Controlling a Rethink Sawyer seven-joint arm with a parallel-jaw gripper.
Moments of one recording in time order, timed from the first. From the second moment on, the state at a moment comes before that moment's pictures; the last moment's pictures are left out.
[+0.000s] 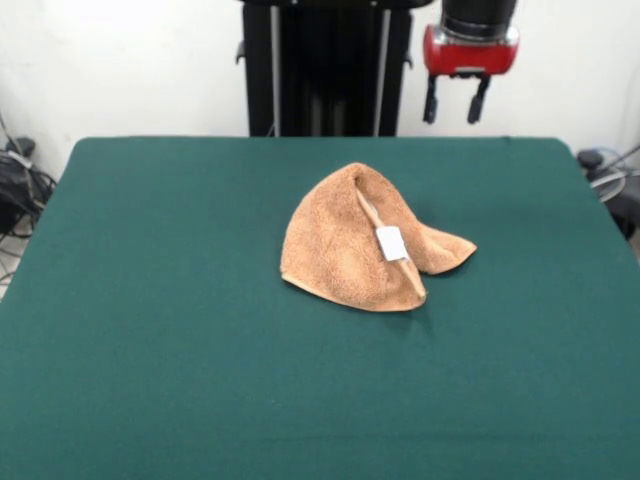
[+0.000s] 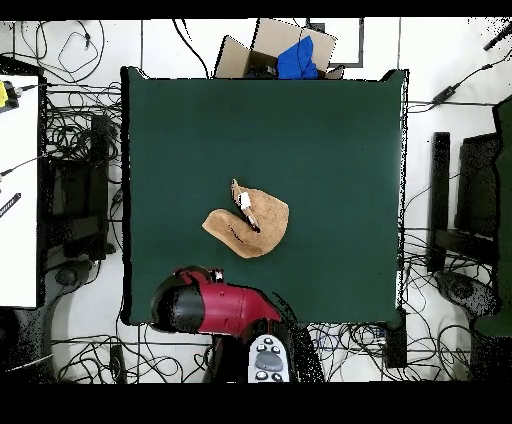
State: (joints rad) arm -0.03 -0.79 -0.01 2.20 0.07 0.19 1.57
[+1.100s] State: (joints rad) arm -0.12 -0.73 -0.01 2.06 0.07 0.32 1.57
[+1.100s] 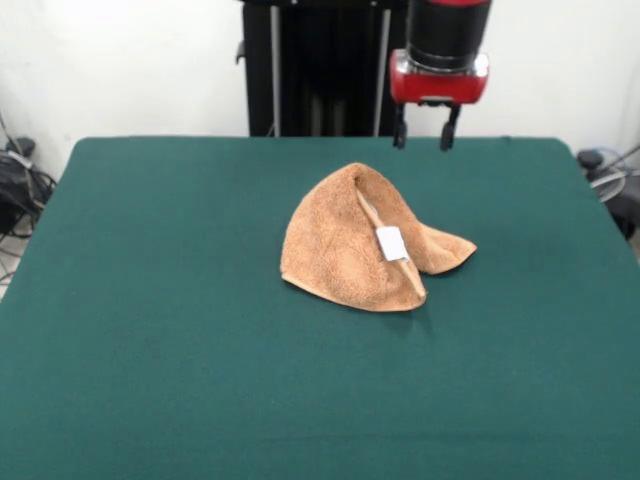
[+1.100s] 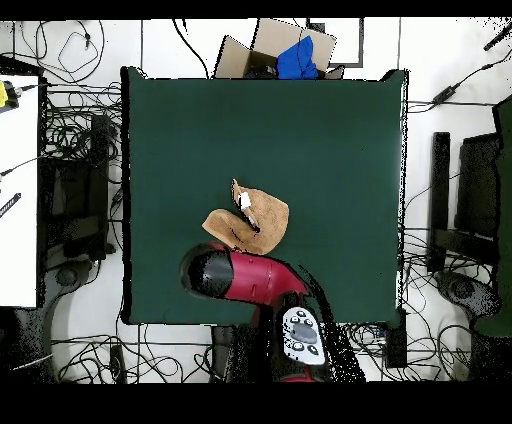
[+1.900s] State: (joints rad) arm -0.12 -0.68 -0.01 1.89 0.07 0.47 1.57
